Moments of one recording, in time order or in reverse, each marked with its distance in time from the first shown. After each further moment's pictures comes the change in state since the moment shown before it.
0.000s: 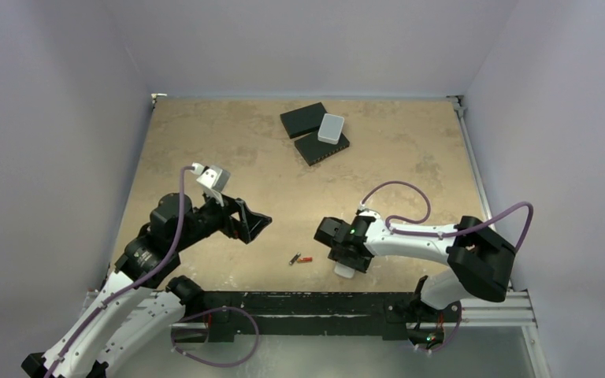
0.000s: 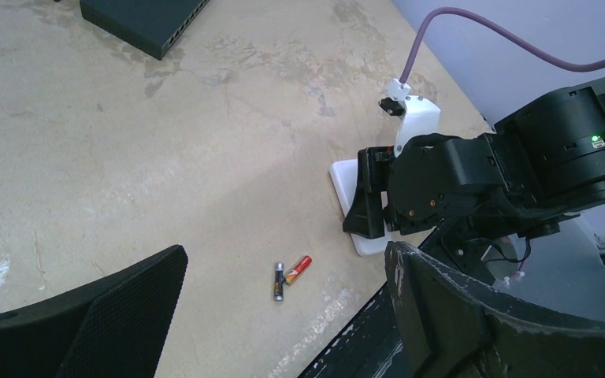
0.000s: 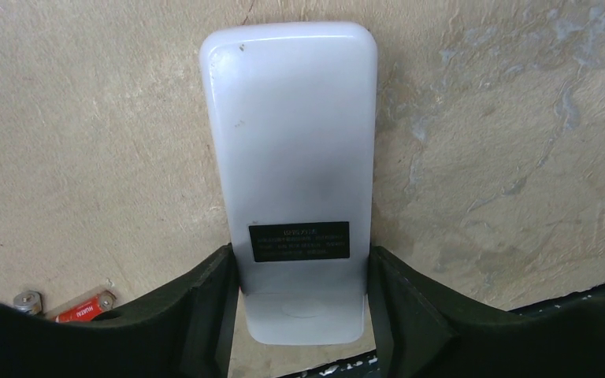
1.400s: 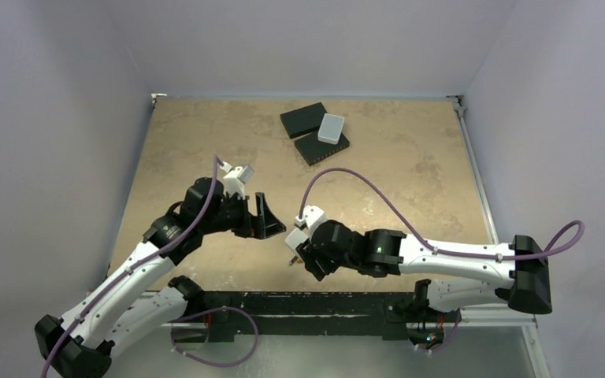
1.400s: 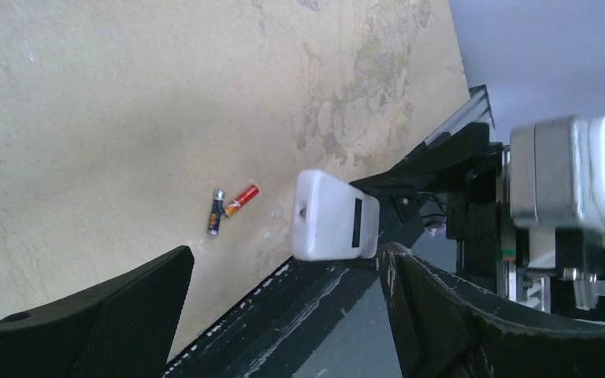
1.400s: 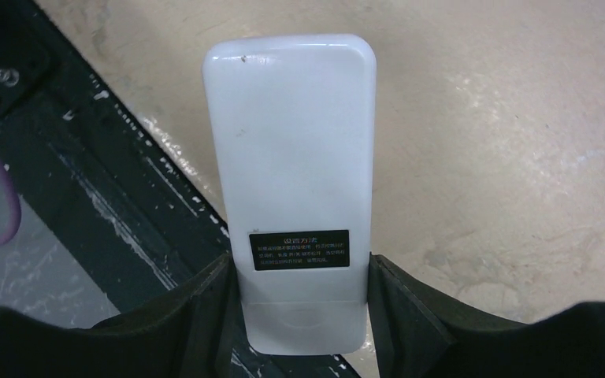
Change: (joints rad) left arm 0.000 0.244 0.001 -0.043 0.139 -0.222; right arm 0.208 -0.283 0.078 0.282 -0.122 -1.069
